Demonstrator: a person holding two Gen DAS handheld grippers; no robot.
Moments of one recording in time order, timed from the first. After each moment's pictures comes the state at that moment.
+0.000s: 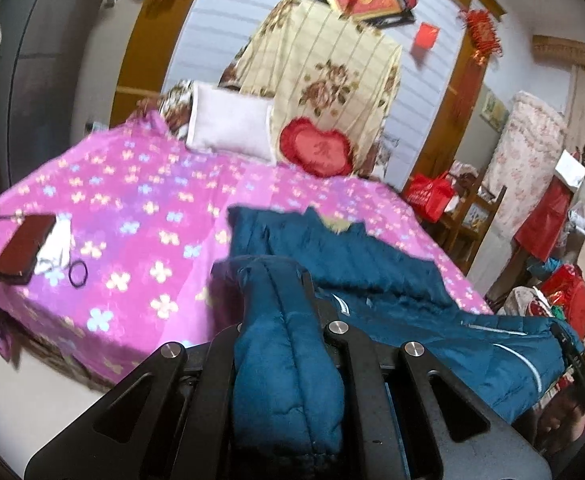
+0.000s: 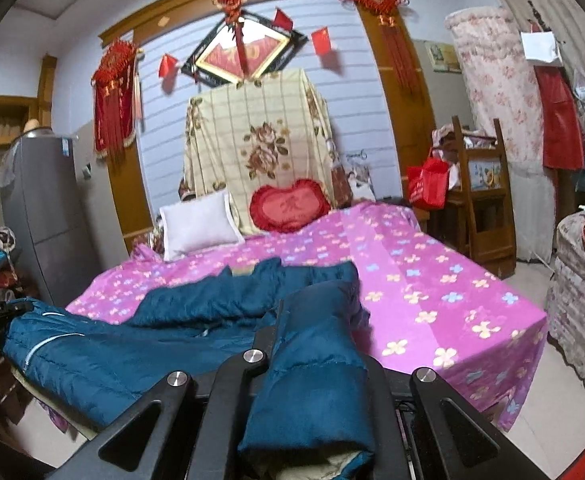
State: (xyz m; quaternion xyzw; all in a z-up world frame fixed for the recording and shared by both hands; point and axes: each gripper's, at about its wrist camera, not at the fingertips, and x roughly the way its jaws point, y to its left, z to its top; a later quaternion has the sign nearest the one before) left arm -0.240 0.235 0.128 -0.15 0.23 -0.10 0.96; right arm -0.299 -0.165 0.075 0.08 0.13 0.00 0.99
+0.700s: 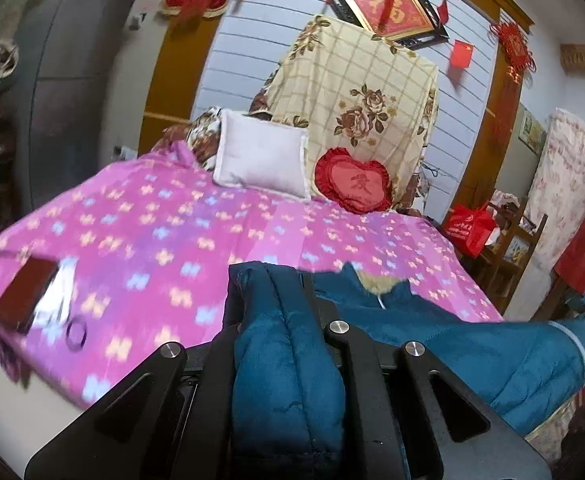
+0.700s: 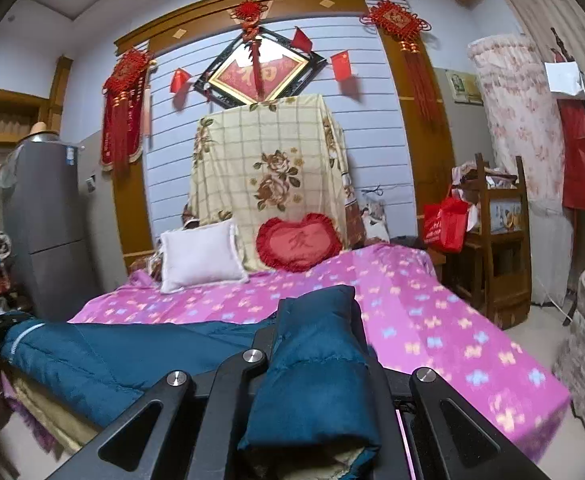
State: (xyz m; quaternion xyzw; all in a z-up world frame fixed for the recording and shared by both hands) left arm -0.124 0.224 0.143 -0.15 0.20 -0.02 0.97; right arm -0.170 -0.170 0.129 0.06 0.09 0.01 0.99
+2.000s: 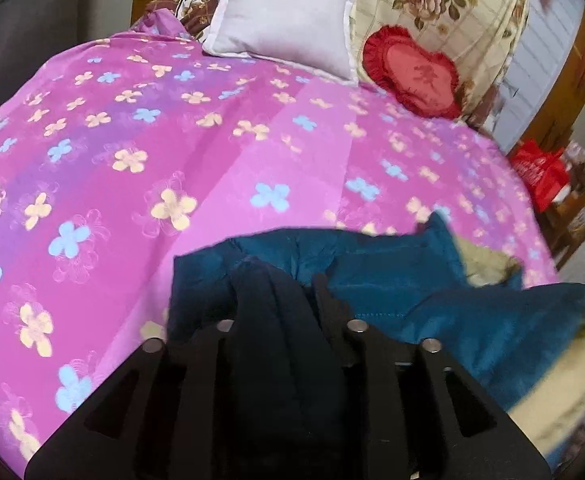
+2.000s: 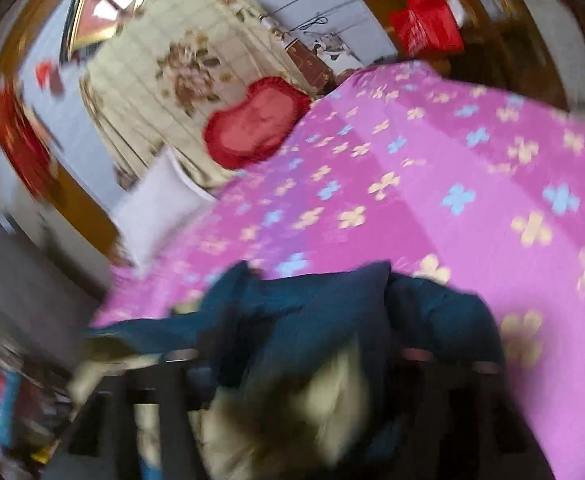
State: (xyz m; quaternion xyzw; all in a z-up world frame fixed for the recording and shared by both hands) left arm 0.168 0.202 0.001 -0.18 0.41 0.01 0.89; right arm 0.118 -0.268 -0.019 0.32 0.30 0.05 0.90
